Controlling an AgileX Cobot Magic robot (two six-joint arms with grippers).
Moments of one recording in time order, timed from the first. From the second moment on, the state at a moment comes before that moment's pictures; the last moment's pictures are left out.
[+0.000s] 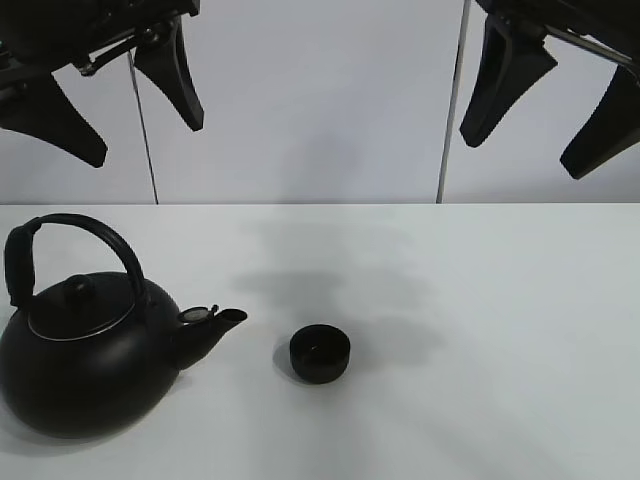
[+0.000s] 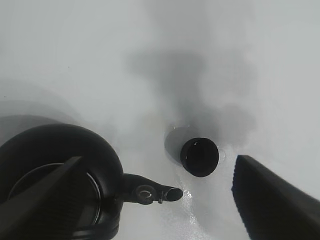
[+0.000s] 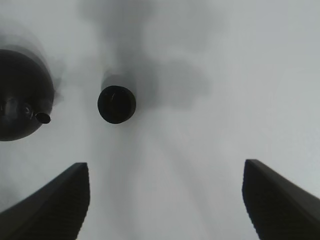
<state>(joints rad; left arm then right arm) -0.44 1.58 -1.24 -0.24 0.78 -0.30 0.22 1.51 -1.23 0.30 1.03 -0.03</state>
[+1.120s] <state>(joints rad) -0.44 1.58 -1.24 -0.24 0.78 -0.30 0.22 1.51 -1.23 0.33 1.02 -0.03</state>
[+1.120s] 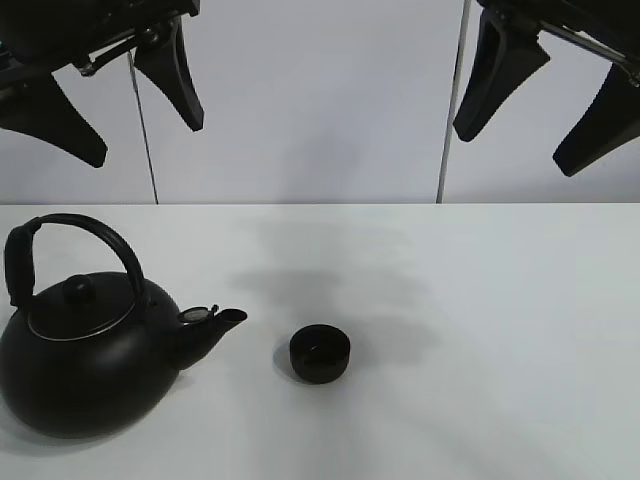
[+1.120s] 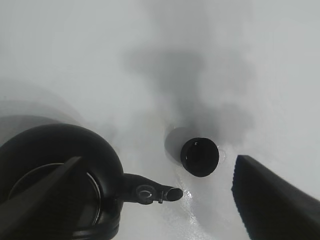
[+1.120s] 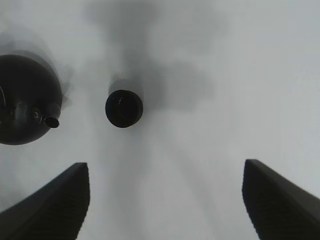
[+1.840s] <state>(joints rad) -0.44 1.58 -1.24 -0.22 0.72 -0.29 0.22 1.51 -1.23 0.33 1.02 -0.05</state>
